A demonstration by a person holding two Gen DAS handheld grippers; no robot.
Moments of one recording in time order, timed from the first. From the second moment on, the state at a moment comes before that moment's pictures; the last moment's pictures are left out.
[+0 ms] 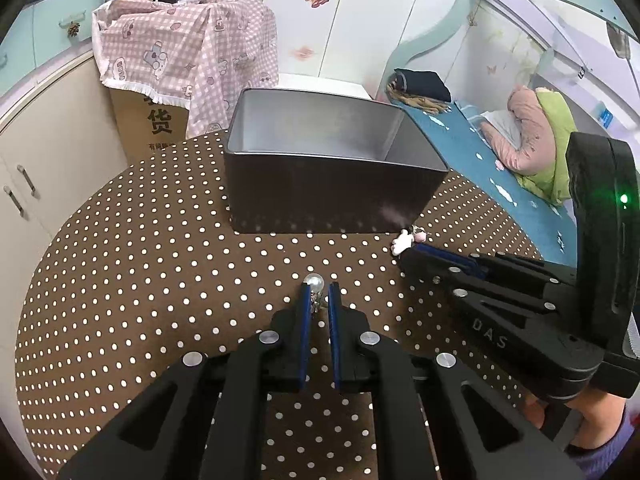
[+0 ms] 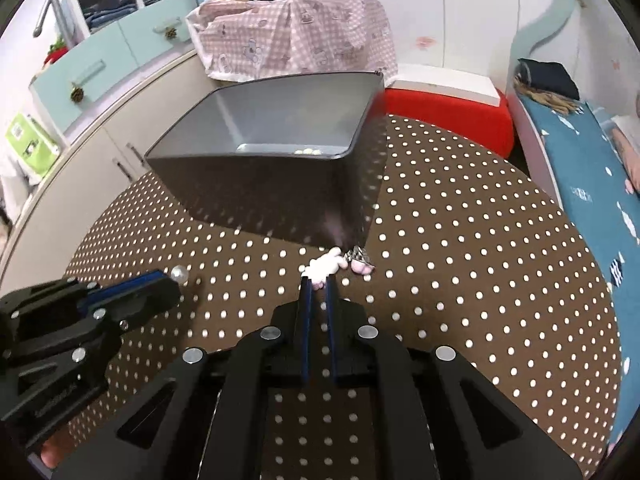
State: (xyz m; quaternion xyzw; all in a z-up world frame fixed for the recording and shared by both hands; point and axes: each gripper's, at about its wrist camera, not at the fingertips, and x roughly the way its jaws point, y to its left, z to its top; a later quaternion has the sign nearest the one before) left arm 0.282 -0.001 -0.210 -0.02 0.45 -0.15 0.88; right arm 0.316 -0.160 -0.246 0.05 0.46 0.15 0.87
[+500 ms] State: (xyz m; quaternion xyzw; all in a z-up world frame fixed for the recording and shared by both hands) left arm 0.291 -0.002 -0.210 -0.02 0.45 -0.17 0.88; right arm 0.330 -0.148 -0.243 0.02 0.45 0.09 0.89
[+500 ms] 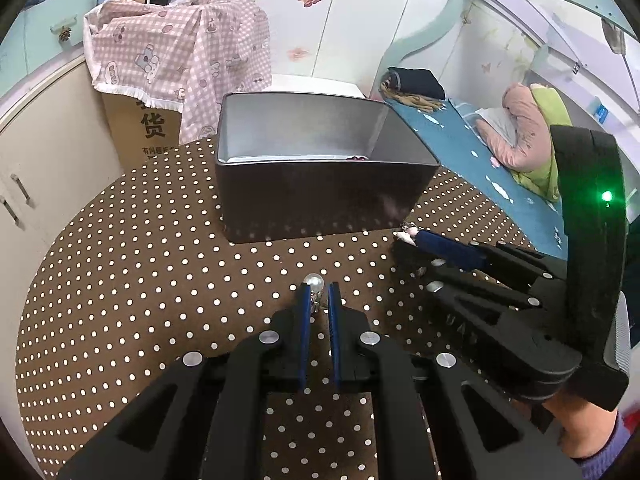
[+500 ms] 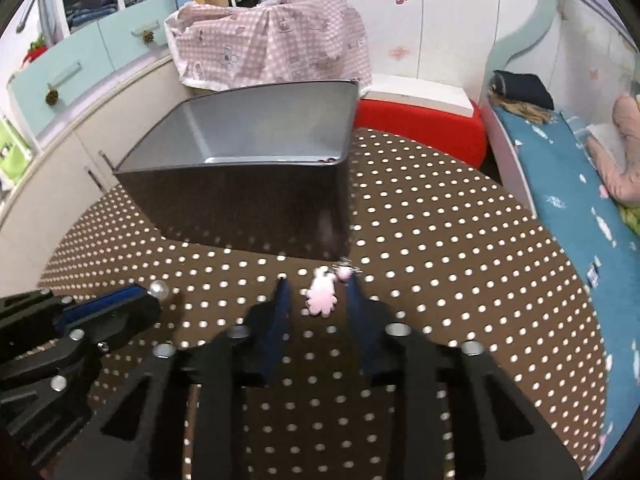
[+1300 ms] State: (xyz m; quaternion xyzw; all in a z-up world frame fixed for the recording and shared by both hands) left arm 0.340 -0.004 -0.127 -0.06 0.42 -0.23 0.88; right arm 0.323 -0.172 -0.120 0.06 0.36 0.18 0.91
